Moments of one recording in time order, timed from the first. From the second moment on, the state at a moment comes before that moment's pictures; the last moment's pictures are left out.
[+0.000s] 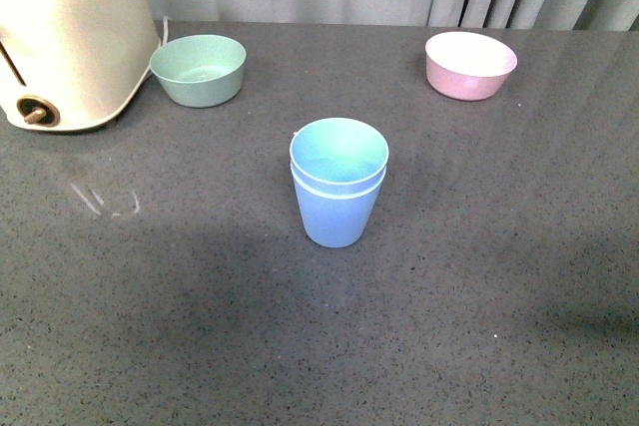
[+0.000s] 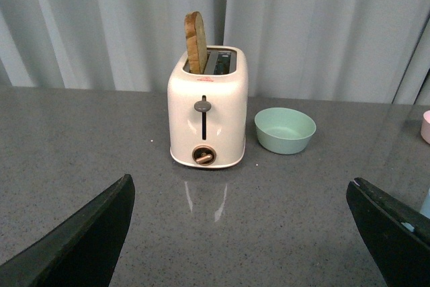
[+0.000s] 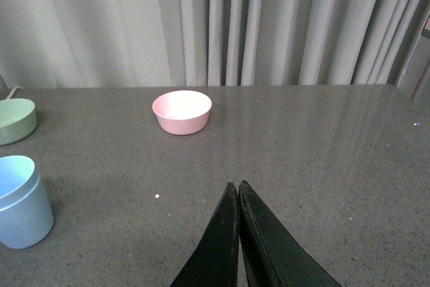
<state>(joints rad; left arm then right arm) 0.00 0.01 0.02 0.00 0.00 -0.01 0.00 0.01 0.02 0.00 0.00 -0.01</state>
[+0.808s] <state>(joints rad) 0.00 0.01 0.02 0.00 0.00 -0.01 0.00 0.01 0.02 0.00 0.00 -0.01</state>
